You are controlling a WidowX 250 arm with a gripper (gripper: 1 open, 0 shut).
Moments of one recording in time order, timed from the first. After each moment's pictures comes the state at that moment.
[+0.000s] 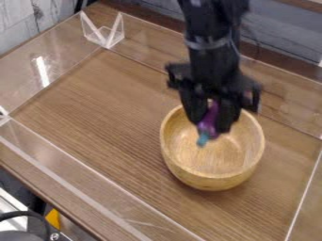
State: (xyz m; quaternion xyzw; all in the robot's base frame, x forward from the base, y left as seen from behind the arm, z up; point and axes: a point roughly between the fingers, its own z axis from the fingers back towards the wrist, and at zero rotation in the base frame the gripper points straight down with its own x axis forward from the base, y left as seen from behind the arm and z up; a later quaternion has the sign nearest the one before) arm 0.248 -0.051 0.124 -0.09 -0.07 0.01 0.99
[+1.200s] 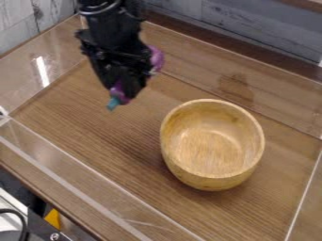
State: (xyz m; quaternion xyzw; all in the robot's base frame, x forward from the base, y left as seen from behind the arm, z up) arm 0.226 0.061 0.117 -0.04 -0.09 0.01 0.99
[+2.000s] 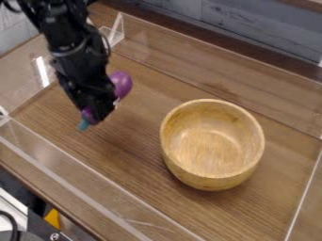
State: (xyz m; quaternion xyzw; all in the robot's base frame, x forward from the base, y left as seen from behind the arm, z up) arm 0.214 0.099 0.065 -0.01 -0.10 -0.01 1.00
